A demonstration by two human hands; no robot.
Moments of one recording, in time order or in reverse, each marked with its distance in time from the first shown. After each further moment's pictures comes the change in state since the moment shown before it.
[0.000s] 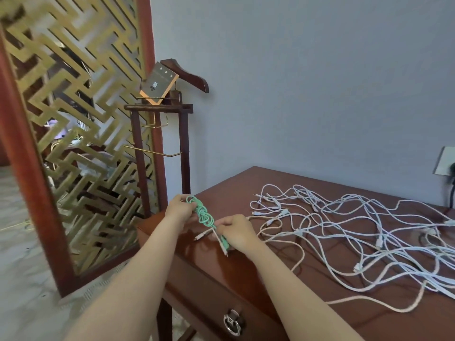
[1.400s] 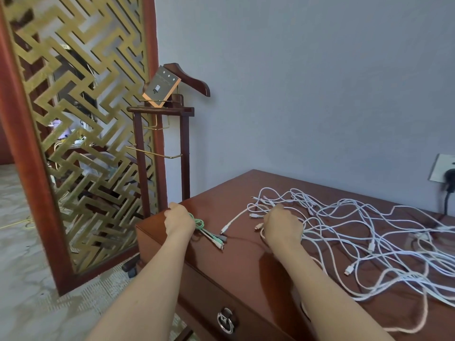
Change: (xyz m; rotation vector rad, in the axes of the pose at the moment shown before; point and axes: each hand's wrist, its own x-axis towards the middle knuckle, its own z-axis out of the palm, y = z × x) left_hand -0.028 -0.004 0.010 0.778 0.213 0.029; right_hand -0.021 0.006 -0.074 -0.821 0.400 0.156
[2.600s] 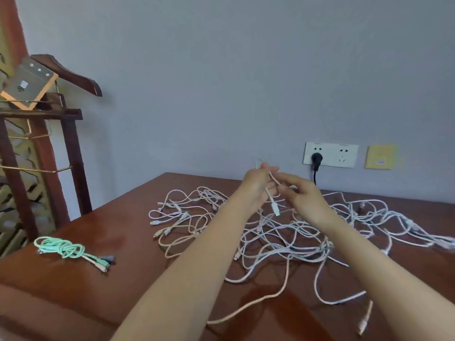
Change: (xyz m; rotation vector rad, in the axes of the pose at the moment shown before) left_hand -0.222 0.246 0.084 -1.168 -1.146 0.187; right_hand -0.009 0.218 -0.116 0.771 0.229 -0.147
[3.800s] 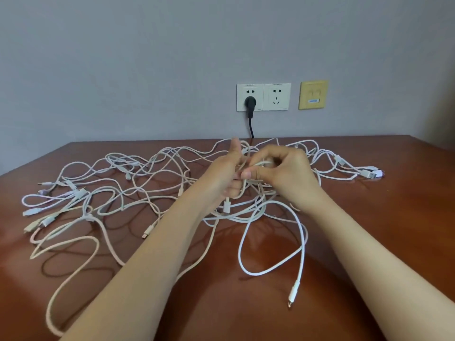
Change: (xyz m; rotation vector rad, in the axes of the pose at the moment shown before) left_hand 0.008 -0.094 0.038 0.414 -0.293 -0.105; right_hand -0.050 0.067 -0.066 0.086 0.166 0.041
